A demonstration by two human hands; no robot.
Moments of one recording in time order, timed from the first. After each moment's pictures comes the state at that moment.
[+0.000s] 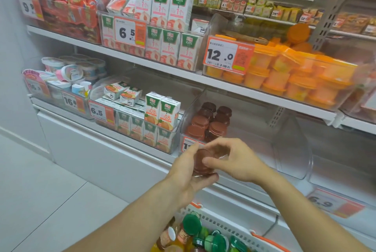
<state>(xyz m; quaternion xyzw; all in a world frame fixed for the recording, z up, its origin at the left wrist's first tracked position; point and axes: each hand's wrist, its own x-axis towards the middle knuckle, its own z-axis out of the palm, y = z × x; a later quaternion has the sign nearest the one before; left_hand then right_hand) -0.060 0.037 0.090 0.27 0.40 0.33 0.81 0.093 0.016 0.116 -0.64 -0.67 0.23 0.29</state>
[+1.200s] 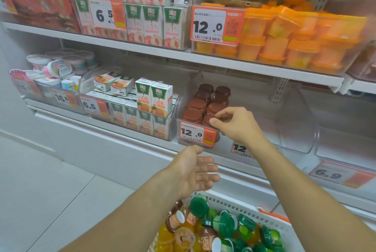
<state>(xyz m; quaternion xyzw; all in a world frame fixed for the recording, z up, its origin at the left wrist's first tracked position) -0.051 0.042 0.067 0.35 0.50 0.18 0.77 0.123 0.057 0.093 -0.76 -0.51 0.14 0.37</state>
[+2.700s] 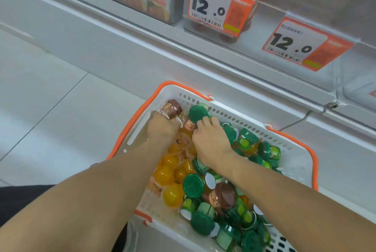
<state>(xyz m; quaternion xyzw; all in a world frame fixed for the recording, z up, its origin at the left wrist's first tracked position) -0.069 0.040 -0.206 0.53 0.76 0.10 0.36 0.046 -0.039 -0.144 -0.60 -0.76 -0.02 -0.25</state>
